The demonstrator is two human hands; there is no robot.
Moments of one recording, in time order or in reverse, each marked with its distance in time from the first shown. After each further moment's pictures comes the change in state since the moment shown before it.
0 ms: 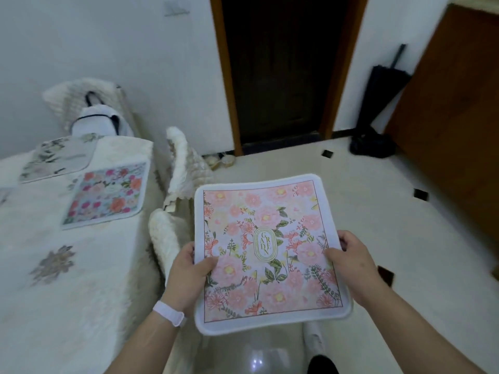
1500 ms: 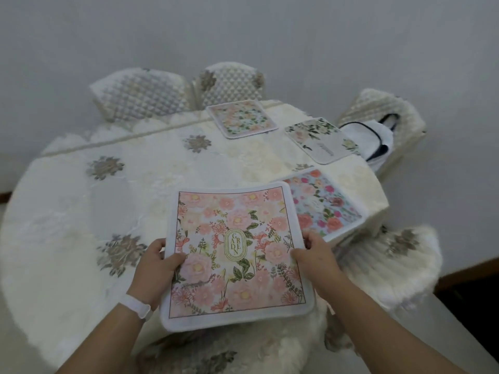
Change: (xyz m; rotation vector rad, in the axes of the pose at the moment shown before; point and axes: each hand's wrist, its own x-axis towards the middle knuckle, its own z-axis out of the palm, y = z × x) left_hand 0.004 -0.072 -0.237 -0.427 1.224 -0.246; right_hand 0.064 -0.181 0.472 -0.696 -1.122 -0.435
